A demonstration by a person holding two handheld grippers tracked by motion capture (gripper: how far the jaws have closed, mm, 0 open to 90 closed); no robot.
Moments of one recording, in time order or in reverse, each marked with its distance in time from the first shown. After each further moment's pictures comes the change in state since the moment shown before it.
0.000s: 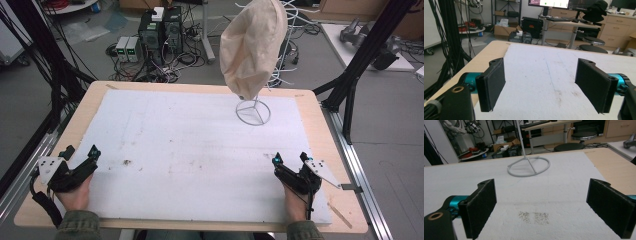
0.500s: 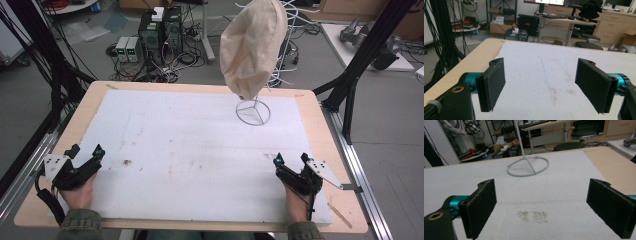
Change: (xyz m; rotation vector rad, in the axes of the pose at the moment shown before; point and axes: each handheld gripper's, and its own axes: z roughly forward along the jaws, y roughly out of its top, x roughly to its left) left arm -0.005 -0.002 0.007 0.022 -0.033 0.006; right arm -0.003 0.000 -0.002 0.000 0.000 0.015
